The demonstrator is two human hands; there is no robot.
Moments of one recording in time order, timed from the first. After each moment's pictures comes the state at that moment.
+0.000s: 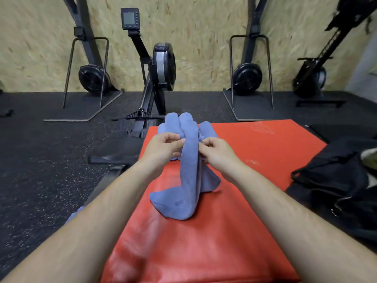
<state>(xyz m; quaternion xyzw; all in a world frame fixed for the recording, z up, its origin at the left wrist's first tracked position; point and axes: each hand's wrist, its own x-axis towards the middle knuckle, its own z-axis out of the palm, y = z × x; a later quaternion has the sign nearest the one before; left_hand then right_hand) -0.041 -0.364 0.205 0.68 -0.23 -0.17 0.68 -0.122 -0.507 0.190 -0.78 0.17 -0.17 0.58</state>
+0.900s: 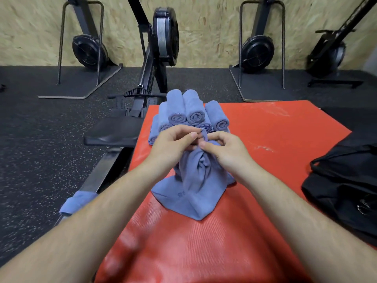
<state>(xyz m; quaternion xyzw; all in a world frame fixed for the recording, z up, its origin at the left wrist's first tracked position) -0.029 -0.378 0.158 0.67 -0.27 -0.16 0.68 -0.106 -0.522 0.139 -0.75 0.16 -0.20 0.61</state>
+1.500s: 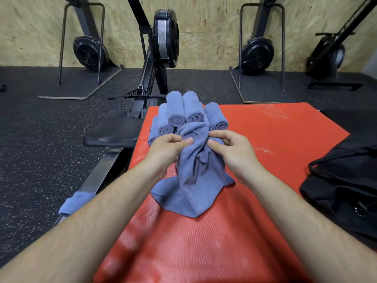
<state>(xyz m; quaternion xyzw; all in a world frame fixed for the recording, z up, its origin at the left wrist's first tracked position) -0.013 -0.378 0.144 0.70 -0.14 -0.22 0.67 -0.114 -0.534 0.139 -0.73 0.16 -0.23 0.63</state>
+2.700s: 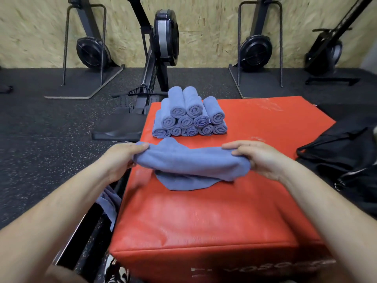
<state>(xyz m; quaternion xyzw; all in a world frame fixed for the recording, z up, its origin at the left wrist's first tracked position) -0.007 -0.252 0.131 0.74 -0.08 -0.24 0.62 -0.202 -0.558 0.151 -0.70 0.21 0.00 0.68</state>
